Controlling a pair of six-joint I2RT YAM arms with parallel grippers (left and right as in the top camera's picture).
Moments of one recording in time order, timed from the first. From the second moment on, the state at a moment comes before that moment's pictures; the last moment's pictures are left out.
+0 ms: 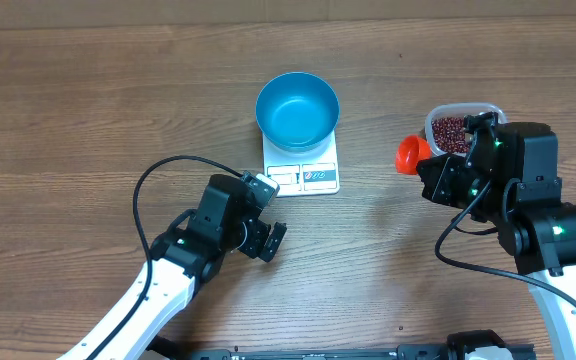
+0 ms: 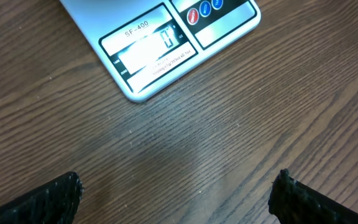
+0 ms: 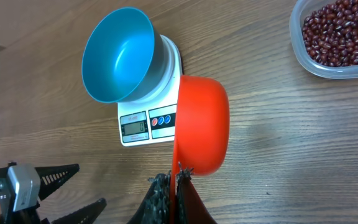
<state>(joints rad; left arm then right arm) -0.47 1.21 0.63 -0.35 0.13 0.04 0.10 1.07 1.12 -0.90 -0.30 0.41</state>
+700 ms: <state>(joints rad) -0.47 1.22 0.63 -0.32 0.13 0.04 0.10 1.07 1.12 -0.90 -0.30 0.41</state>
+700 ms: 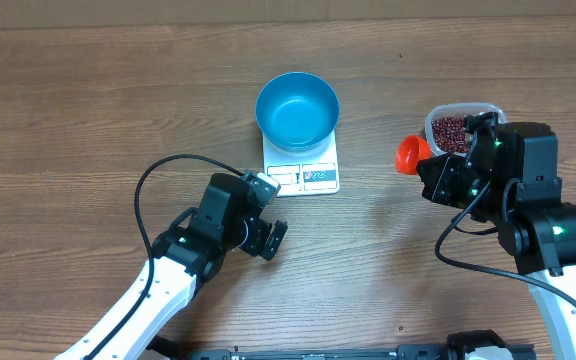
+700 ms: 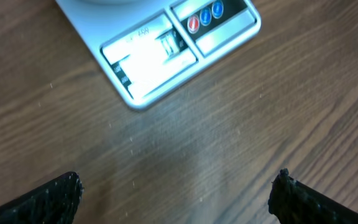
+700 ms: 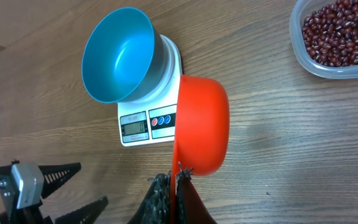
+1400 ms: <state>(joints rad) -0.47 1.23 0.80 -0.49 0.13 0.04 0.10 1.07 1.12 -0.91 -0.30 0.41</state>
